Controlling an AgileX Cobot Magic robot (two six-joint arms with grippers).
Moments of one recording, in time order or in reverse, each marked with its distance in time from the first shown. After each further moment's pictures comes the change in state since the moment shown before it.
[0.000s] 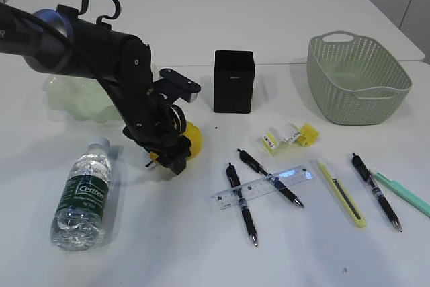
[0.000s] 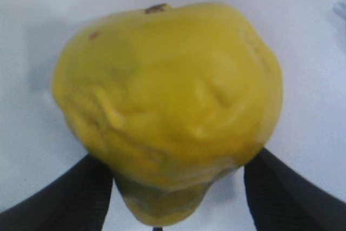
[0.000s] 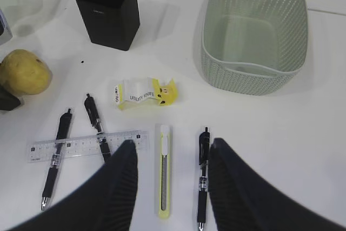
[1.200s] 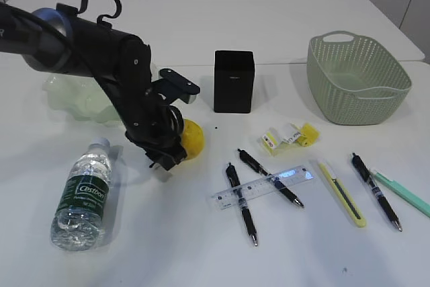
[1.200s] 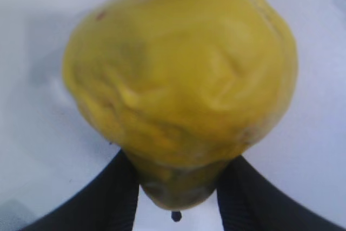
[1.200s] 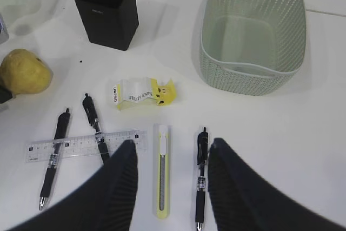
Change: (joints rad) left arm 0.000 -0.004 -0.002 0.041 0.021 0.001; right arm 0.000 0.000 0.000 -0.007 0.000 0.000
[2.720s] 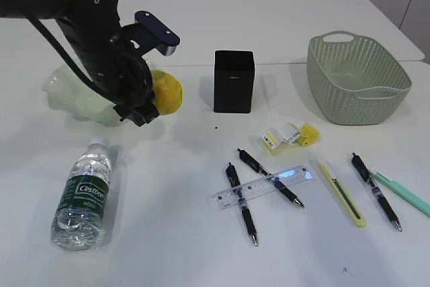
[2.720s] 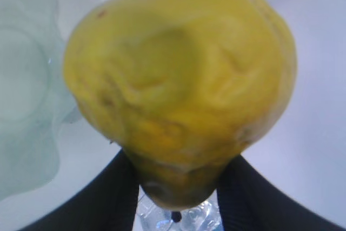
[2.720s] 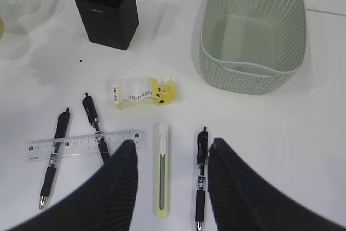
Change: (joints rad) left arm 0.012 -0.213 0.000 0.193 0.122 -0.036; right arm 0.000 0.000 0.000 0.000 0.000 0.000
